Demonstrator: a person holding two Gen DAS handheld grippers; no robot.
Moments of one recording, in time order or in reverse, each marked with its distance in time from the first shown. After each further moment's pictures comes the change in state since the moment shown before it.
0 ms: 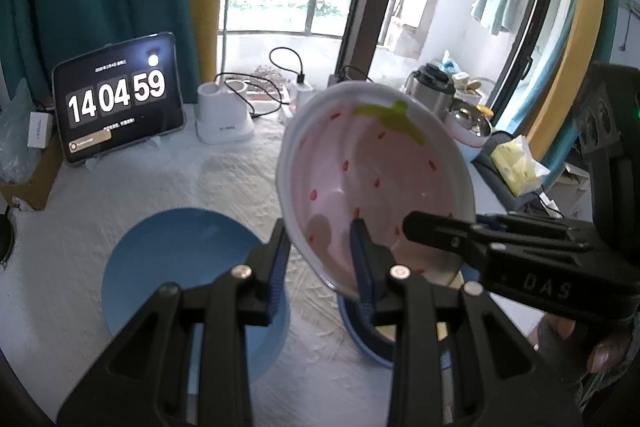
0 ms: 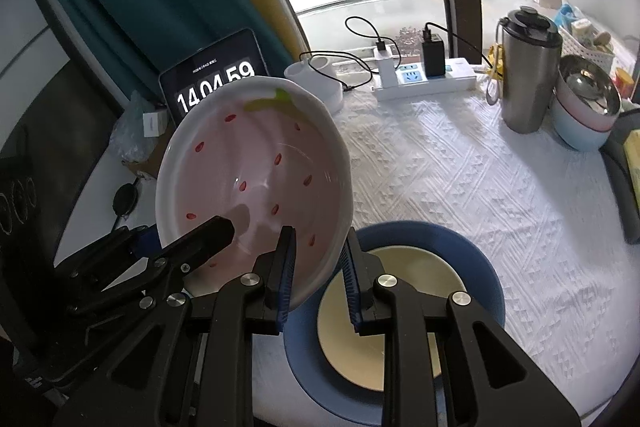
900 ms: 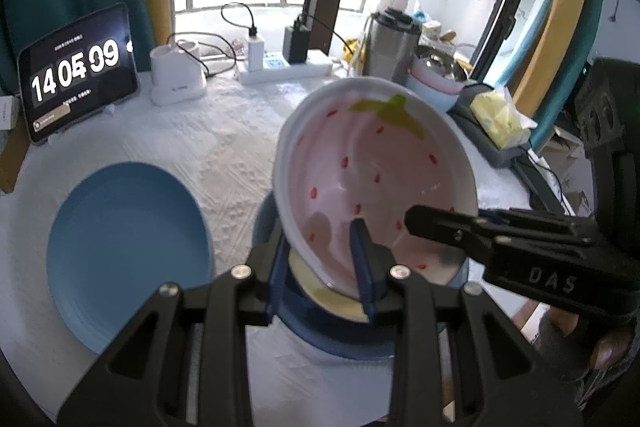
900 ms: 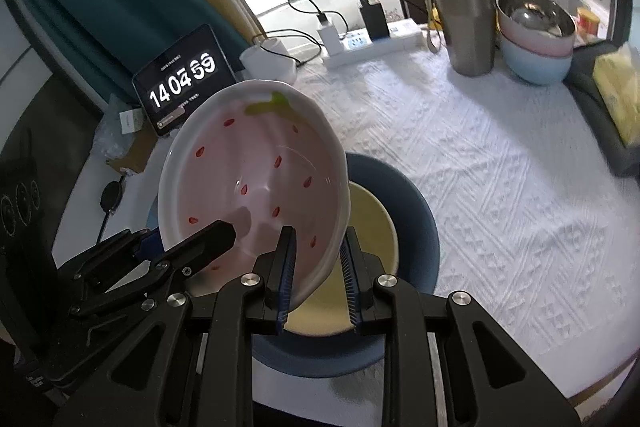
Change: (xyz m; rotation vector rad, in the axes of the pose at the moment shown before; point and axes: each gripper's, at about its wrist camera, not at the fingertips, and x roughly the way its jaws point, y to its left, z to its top) left arm 0.034 -0.051 -0.041 0.053 0.110 -0.046; right arm -0.012 -0.058 -0.052 0.111 0.027 -0.026
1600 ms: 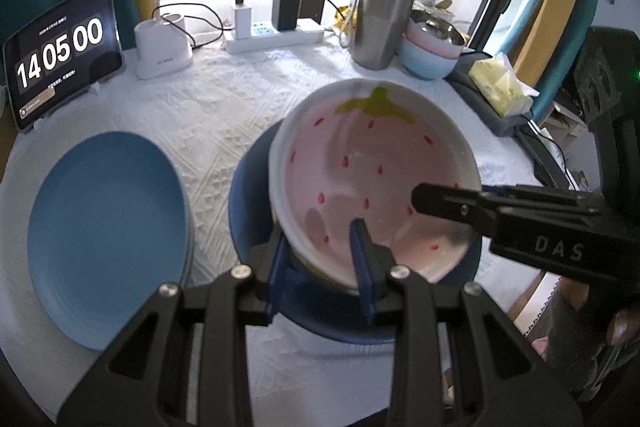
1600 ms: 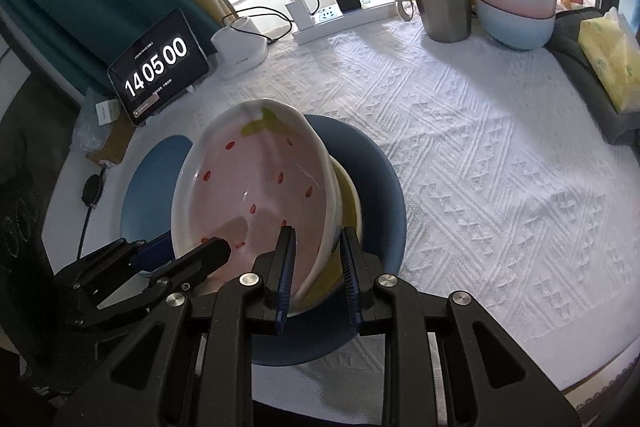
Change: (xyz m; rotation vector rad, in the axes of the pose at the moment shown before) left arm 0.019 -0.005 -0.019 0.031 0.072 -0.013; right arm 0.011 -0.018 -0.012 0.023 0.054 -0.052
